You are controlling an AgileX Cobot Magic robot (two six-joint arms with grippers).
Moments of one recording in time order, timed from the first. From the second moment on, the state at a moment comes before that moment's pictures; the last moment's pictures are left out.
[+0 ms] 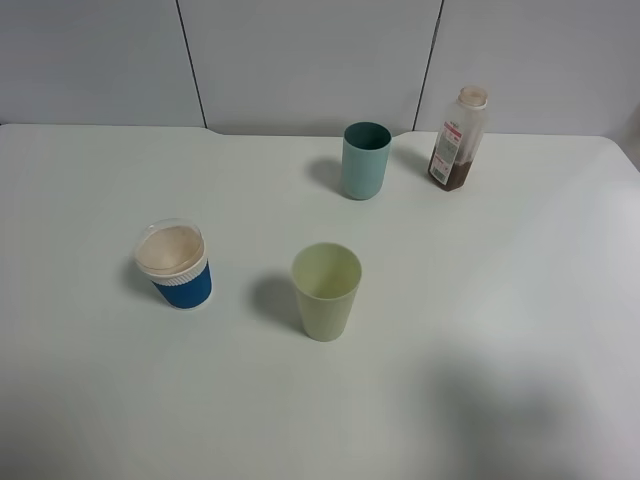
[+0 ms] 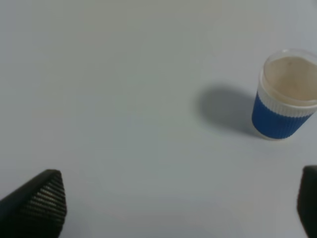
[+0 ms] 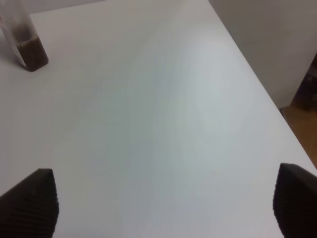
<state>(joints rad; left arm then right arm) -0.03 -0.01 -0.50 0.00 1.05 0.02 -0.06 0.00 -0.50 -0.17 1.07 0.15</state>
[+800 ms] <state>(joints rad) -0.03 -0.01 -0.50 0.01 1.05 0.02 -0.06 0.00 -0.50 -0.17 1.07 0.15</state>
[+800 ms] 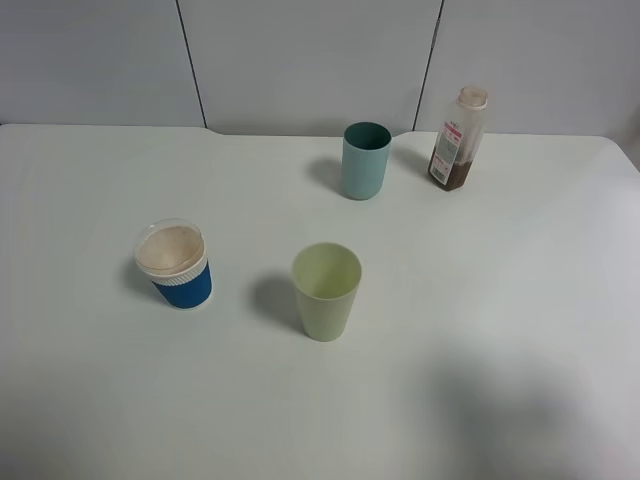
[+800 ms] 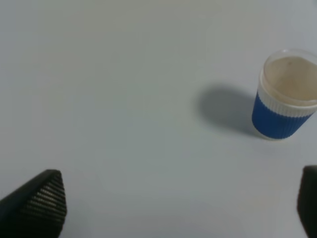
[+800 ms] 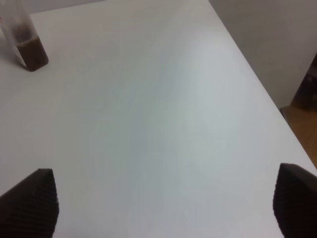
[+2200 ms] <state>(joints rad) -0.03 -0.01 -0.50 0.01 1.05 0.02 -0.06 0.00 -0.50 -0.17 1.07 0.15</state>
